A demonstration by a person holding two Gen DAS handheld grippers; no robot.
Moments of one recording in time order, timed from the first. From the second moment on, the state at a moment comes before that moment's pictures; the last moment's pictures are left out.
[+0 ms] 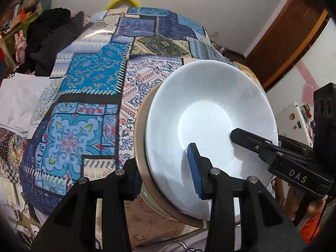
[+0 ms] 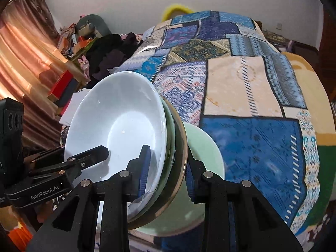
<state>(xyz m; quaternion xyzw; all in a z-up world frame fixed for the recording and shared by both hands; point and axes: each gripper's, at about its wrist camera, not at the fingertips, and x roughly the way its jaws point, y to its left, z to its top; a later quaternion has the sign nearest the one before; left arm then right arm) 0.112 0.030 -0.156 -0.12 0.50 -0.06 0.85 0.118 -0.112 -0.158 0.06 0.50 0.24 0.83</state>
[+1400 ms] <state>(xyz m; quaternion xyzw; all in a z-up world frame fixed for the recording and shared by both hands) 0.098 0.035 -0.153 -0.11 0.49 -0.05 0.86 0.107 -0.128 -0.160 0.05 0.49 0.24 0.83</state>
